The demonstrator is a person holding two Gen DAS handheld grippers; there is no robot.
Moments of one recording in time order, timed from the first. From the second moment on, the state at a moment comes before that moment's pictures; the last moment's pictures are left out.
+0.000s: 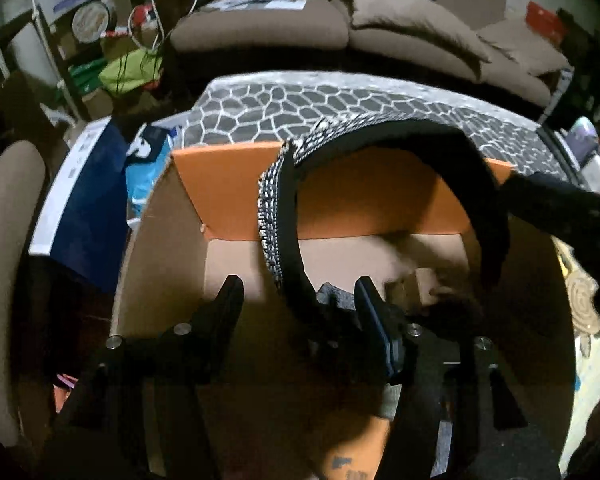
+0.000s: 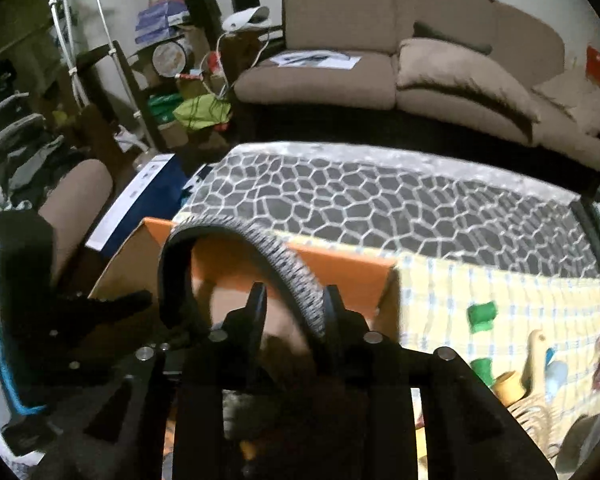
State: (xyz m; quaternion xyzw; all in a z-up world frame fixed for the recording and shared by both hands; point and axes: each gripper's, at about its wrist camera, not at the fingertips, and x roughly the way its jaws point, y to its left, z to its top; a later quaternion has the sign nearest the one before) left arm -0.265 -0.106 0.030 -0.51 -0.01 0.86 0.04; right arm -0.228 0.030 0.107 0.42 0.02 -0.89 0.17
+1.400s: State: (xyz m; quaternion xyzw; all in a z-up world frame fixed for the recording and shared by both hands) left arm -0.173 -0.110 0.100 -0.53 0.03 0.85 0.07; right arm -0.195 0.016 0.106 0.48 0.10 -0.85 0.18
